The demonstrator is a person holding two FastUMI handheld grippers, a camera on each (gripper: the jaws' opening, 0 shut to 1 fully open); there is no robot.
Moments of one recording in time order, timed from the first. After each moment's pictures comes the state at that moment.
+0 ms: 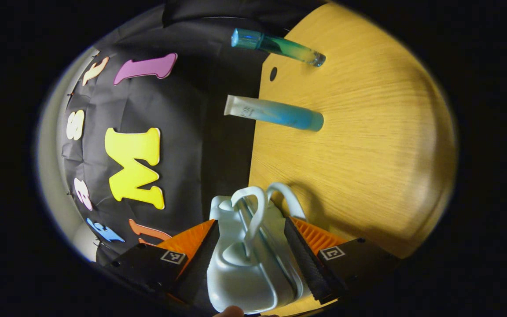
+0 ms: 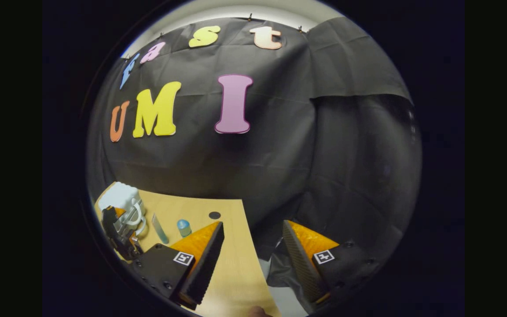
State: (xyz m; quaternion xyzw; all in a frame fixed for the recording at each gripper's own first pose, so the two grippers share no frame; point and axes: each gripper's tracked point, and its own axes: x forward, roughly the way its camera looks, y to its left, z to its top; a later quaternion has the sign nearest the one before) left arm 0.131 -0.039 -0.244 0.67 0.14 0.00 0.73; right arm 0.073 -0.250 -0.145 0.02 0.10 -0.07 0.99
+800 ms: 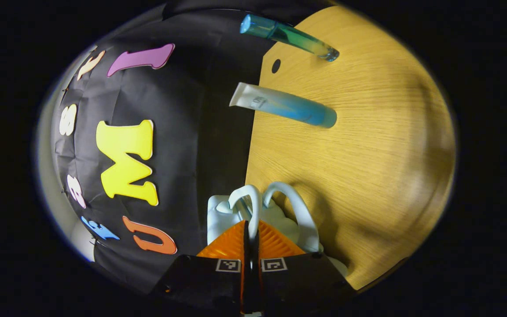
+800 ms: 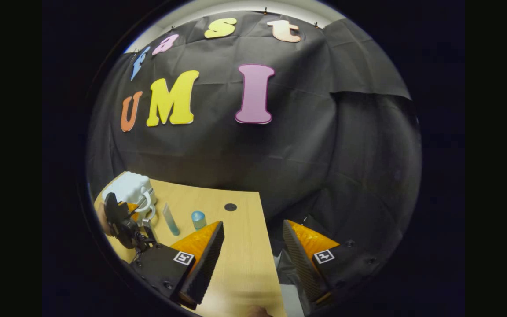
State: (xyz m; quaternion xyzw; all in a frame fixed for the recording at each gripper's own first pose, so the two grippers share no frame) left arm 0.140 -0.032 -0.227 0.64 0.16 0.00 0.75; right arm 0.077 -0.203 -0.140 0.00 0.12 -0.01 0.99
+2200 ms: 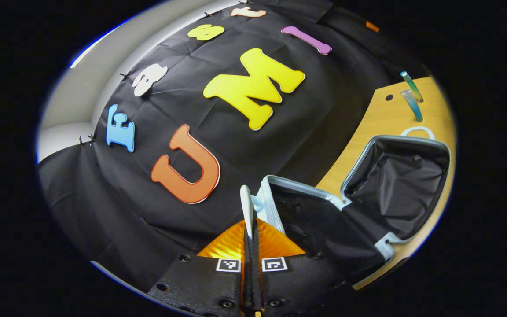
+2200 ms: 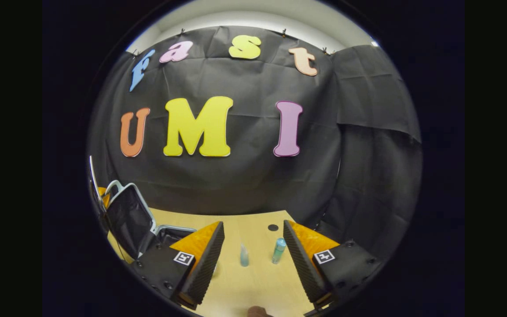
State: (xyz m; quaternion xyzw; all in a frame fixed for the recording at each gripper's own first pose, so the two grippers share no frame) left arm 0.100 0.313 -0.073 0.44 0.05 0.06 0.89; right arm 0.038 0.061 -0.035 0.02 0.08 -0.09 0.99
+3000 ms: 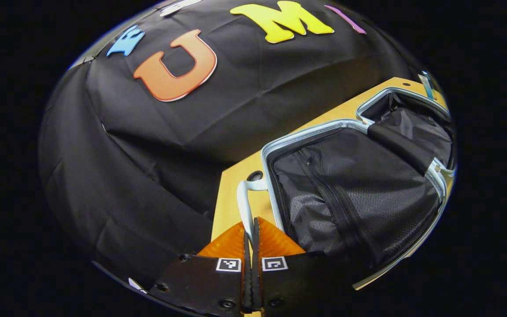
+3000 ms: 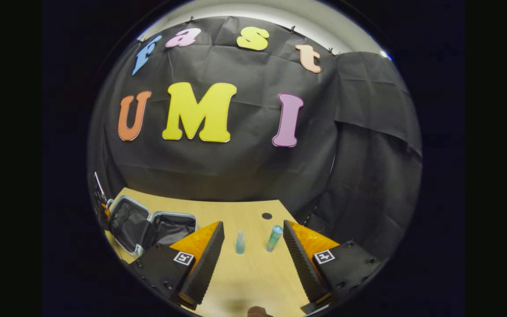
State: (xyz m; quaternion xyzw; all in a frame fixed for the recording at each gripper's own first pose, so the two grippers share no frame) left arm 0.109 0.431 -0.247 0.27 0.24 0.06 0.93; right arm 0.022 0.070 -0.060 0.00 0.13 -0.12 0.98
